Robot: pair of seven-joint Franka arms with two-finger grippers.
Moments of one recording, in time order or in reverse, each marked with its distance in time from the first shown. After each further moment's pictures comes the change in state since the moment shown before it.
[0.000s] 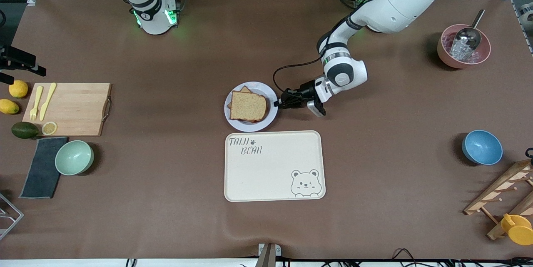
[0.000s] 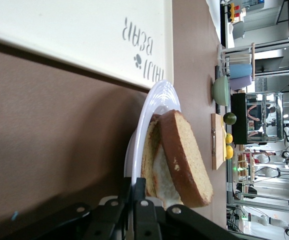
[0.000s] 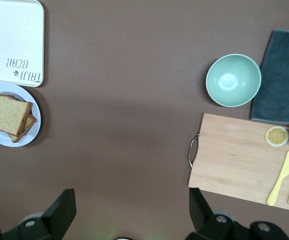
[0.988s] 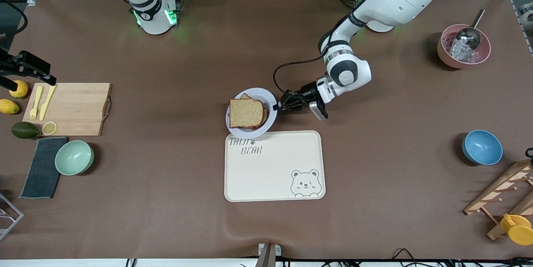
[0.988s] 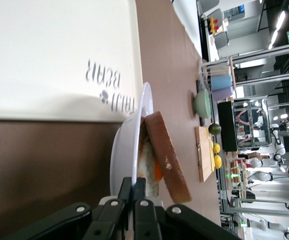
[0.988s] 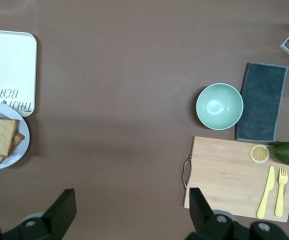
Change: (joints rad) left arm 0.028 -0.074 -0.005 0.018 0.000 -0.008 0.002; right arm -0.016 -0.009 0.138 0.012 -0.083 0.100 0.150
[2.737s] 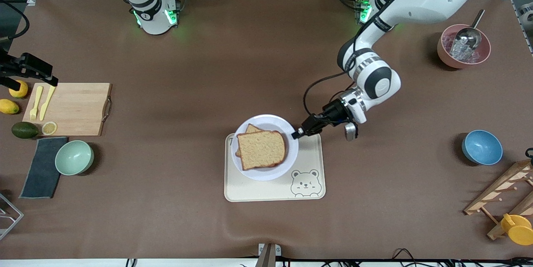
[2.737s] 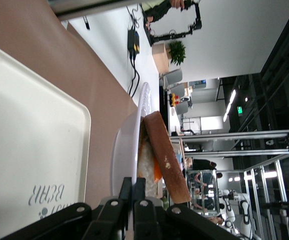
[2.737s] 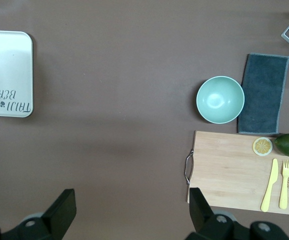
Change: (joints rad) left arm 0.291 -0.022 -0.141 0.135 -0.003 -0.019 -0.160; right arm -0.006 0.003 0.005 -0.010 -0.001 -0.006 0.040
